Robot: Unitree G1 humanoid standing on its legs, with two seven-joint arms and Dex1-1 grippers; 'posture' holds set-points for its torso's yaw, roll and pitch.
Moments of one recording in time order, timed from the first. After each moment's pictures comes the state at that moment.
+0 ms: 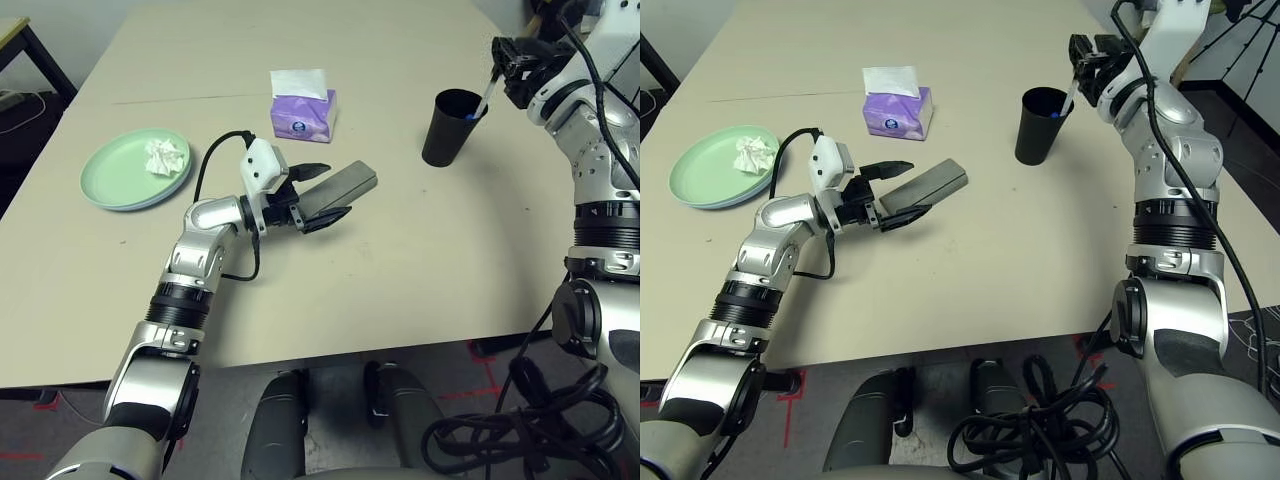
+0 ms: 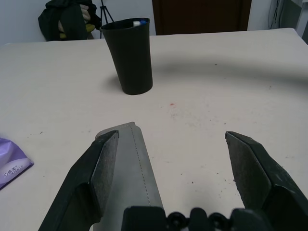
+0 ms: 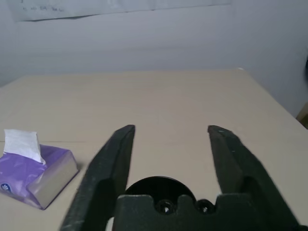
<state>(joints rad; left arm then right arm) -0.66 0.39 -0.08 0.32 -0.25 0.02 -1.03 -1.01 -0.45 -0.27 0.38 0.31 0.43 0.29</state>
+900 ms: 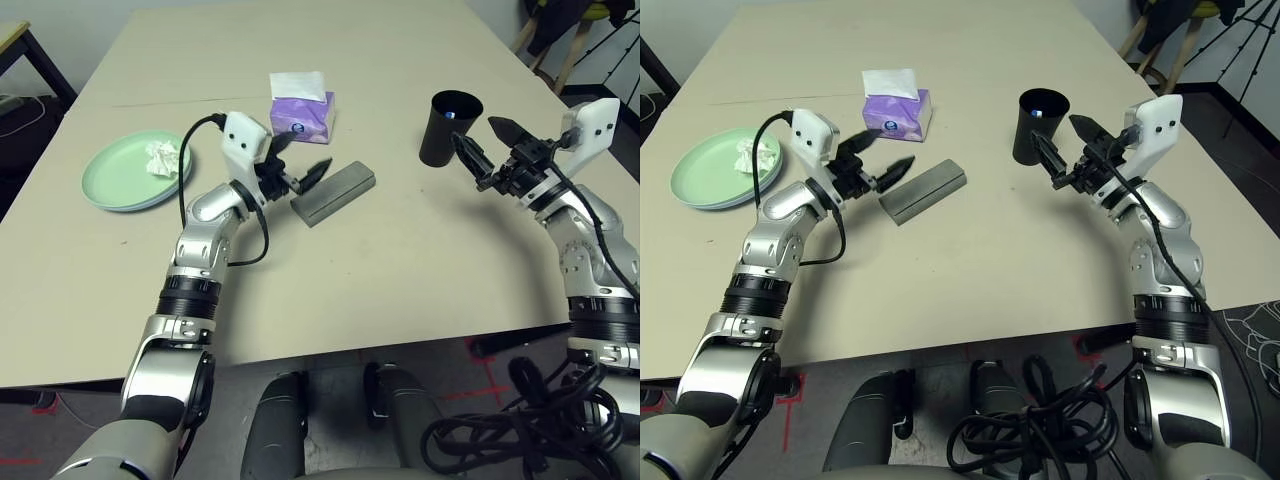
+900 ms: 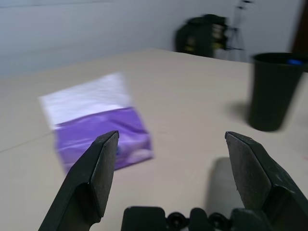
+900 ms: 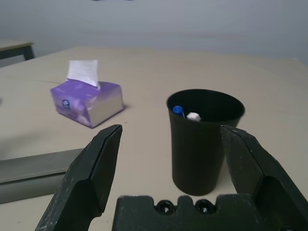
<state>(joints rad) -0.71 0.27 0.08 0.40 -0.16 0.03 -0.42 -0.52 -0.38 -0.24 0.17 0.31 0.14 0.49</state>
